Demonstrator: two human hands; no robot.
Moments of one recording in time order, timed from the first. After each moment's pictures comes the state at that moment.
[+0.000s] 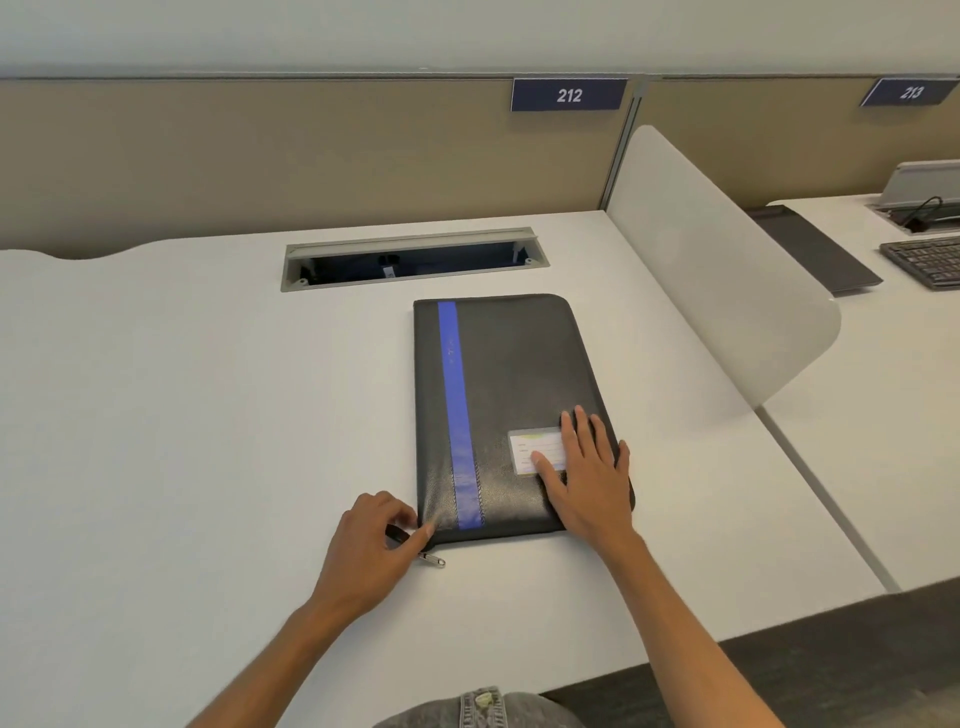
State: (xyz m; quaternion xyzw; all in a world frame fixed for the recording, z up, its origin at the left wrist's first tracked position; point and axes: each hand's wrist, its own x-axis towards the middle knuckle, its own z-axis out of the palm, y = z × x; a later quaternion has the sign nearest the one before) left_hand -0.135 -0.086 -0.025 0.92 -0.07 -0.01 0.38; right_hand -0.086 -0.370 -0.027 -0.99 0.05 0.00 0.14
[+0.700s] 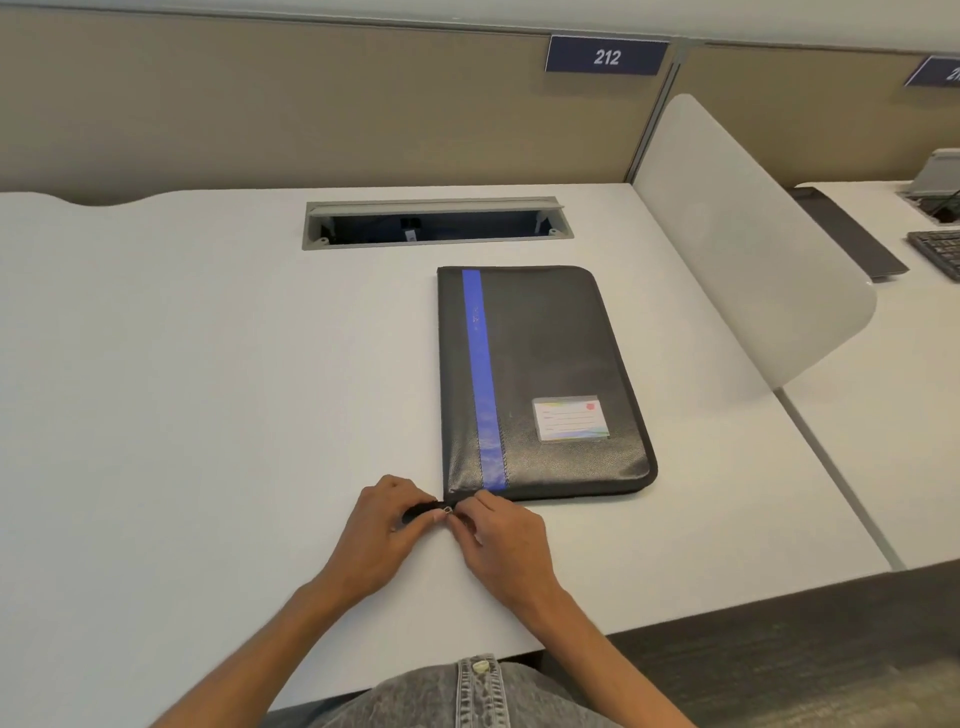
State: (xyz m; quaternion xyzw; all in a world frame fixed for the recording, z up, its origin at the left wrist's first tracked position) left_hand -0.153 -0.065 -0.033 0.89 -0.14 -0.02 0.44; right_hand -0.171 -0.249 -0.045 -0.95 -0.15 -0.13 0.23
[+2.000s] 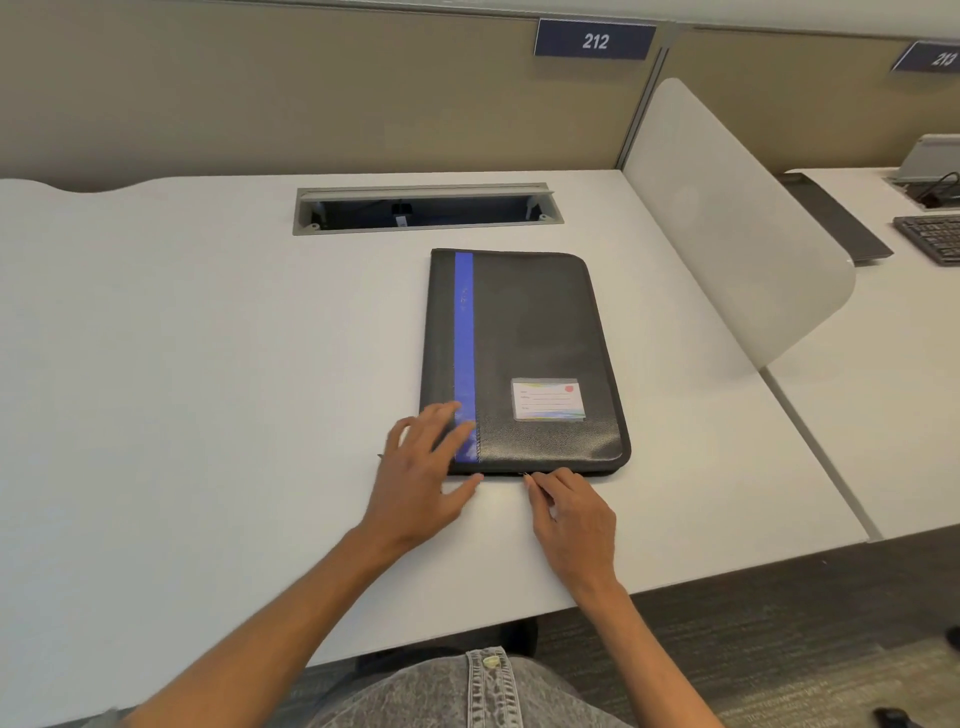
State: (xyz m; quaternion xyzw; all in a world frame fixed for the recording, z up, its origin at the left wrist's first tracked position) left_hand -0.137 -0.115 -0.020 0.95 -0.22 0.13 0.20; right_hand -0.187 -0.320 -0.046 -0.95 0.00 -0.22 0.22
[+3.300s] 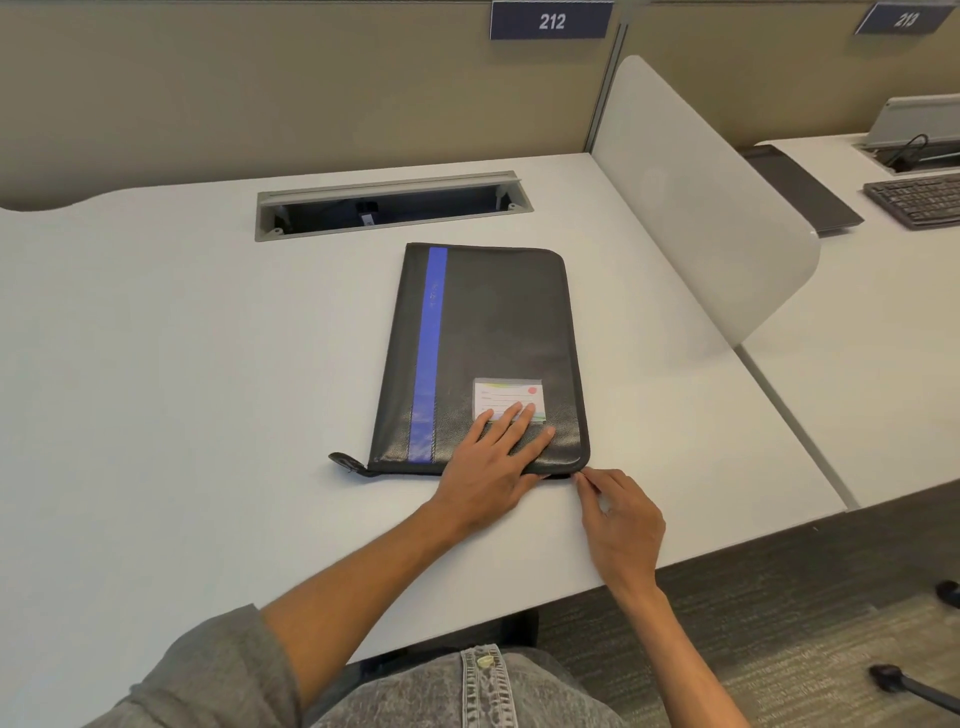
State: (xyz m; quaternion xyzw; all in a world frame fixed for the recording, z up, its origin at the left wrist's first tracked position) left_hand -0.113 -0.209 -0.046 0.92 -0.37 0.08 0.08; right_hand -0.206 -0.380 -0.043 -0.93 0.12 -0.22 0.27
